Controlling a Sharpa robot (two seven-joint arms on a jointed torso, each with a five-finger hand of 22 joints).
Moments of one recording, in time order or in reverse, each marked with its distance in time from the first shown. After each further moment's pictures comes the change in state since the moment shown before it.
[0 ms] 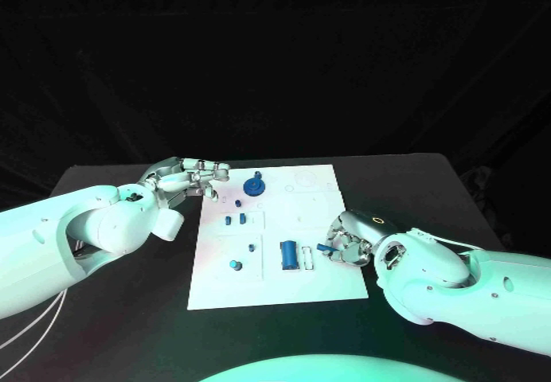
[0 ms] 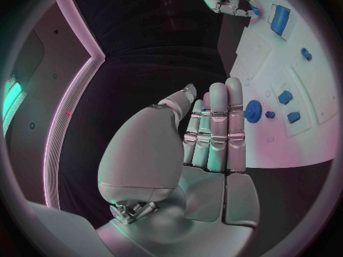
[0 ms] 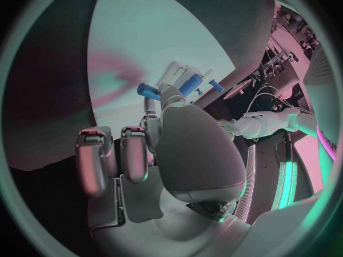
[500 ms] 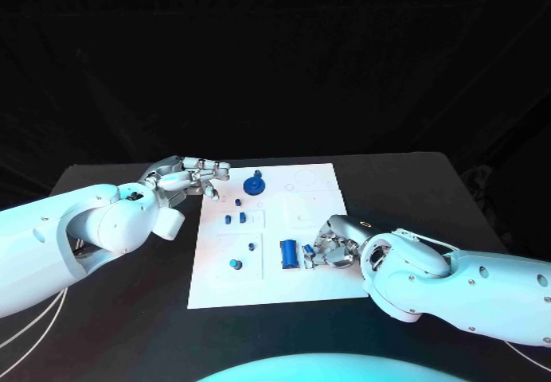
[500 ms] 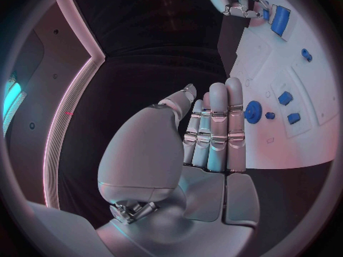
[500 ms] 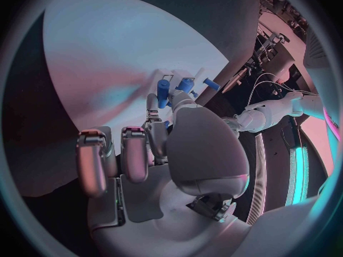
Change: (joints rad) left arm 0.000 0.000 0.000 0.001 0.000 0.000 -0.001; left_hand 0.000 0.000 0.000 0.000 0.000 0.000 0.000 0.000 0.000 0.000 0.000 0.000 0.000 0.000 0.000 0.000 -0.001 0.000 0.000 0.000 0.000 0.000; right arm -0.004 0.069 0.000 -0.045 0.159 -0.005 0.017; right_hand -0.191 -0.001 0.009 0.007 0.031 0.027 -0.009 0.008 0.020 0.041 -0.020 0.026 -0.100 0.000 0.000 0.008 0.001 0.000 0.000 0.000 0.005 0.001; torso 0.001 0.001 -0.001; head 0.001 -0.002
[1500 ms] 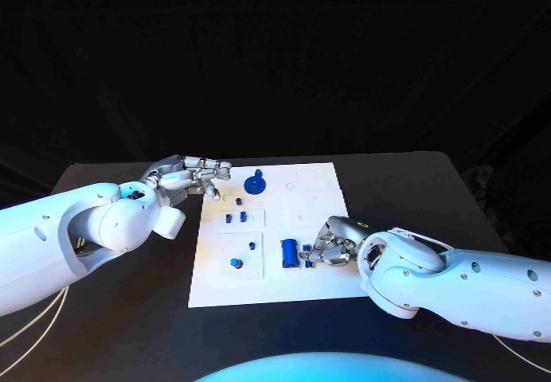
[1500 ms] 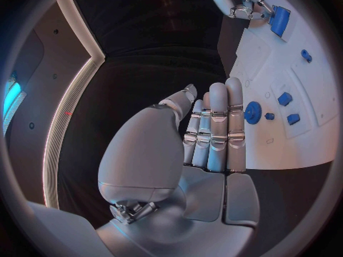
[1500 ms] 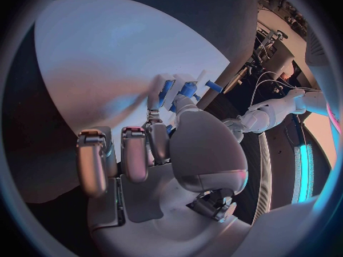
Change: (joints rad) left arm 0.000 -0.001 0.000 0.001 0.000 0.002 -0.003; left_hand 0.004 0.004 0.000 0.000 0.000 0.000 0.000 0.000 -0.001 0.000 0.000 0.007 0.000 0.000 0.000 0.000 -0.001 0.000 0.000 0.000 0.000 -0.001; right arm -0.001 0.025 0.000 -0.032 0.046 0.023 0.003; right_hand -0.125 0.017 -0.099 0.000 -0.109 0.010 -0.003 0.006 0.009 0.008 0.001 0.024 0.002 0.000 0.000 0.000 0.000 0.000 0.000 0.000 0.000 0.000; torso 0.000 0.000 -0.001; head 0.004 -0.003
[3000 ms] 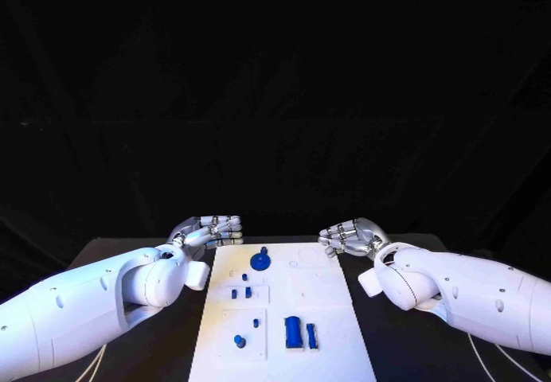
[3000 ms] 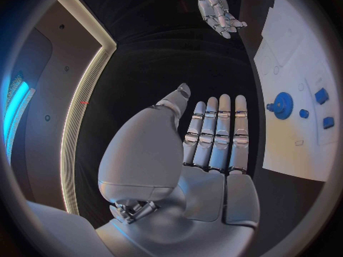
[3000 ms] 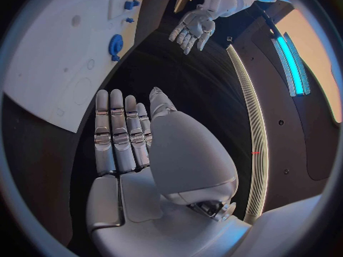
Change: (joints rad) left arm -0.042 0.173 -0.011 -0.251 0.155 -0.060 0.181; left_hand -0.013 0.016 -0.130 0.061 0.000 -0.057 0.000 -0.006 -0.033 -0.098 0.063 -0.088 -0.078 -0.344 0.126 -0.546 -0.265 -0.023 -0.357 0.156 -0.503 -0.291; right arm 0.146 0.179 0.004 -0.564 1.055 -0.002 0.845; right_hand 0.377 0.058 0.019 -0.065 -0.175 -0.184 0.148 -0.219 -0.187 -0.417 0.176 -1.096 -1.023 -0.405 0.194 -1.279 -1.012 0.156 -0.521 0.183 -1.450 -0.559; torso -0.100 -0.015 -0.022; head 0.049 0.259
